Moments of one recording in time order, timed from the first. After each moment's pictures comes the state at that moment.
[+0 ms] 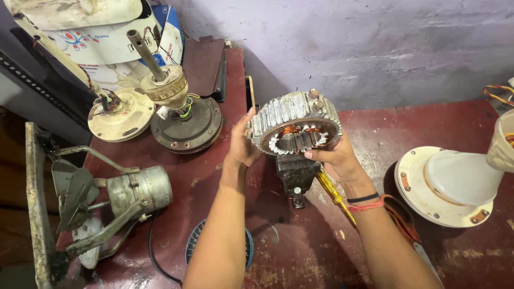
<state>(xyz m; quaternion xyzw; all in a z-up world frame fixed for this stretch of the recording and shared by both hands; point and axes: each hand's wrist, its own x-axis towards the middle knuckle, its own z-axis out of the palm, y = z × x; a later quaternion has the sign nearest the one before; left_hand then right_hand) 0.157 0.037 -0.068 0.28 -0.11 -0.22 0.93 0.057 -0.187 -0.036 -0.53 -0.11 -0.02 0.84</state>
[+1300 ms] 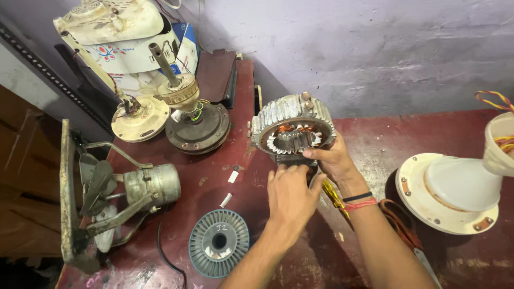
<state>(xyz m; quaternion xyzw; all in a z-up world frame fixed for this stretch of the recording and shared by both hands) -0.028 -0.035 0.030 0.92 -0.14 0.11 0.35 0.051 -0.189 -0.030 -0.51 -0.14 0.00 0.85</state>
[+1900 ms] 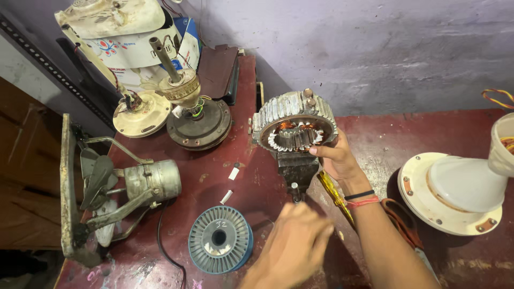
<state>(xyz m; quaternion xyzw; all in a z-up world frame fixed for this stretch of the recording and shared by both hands) -0.102 0.003 0.033 0.83 -0.34 0.03 0.45 0.056 -0.199 -0.044 -0.50 -0.15 0.00 0.85</state>
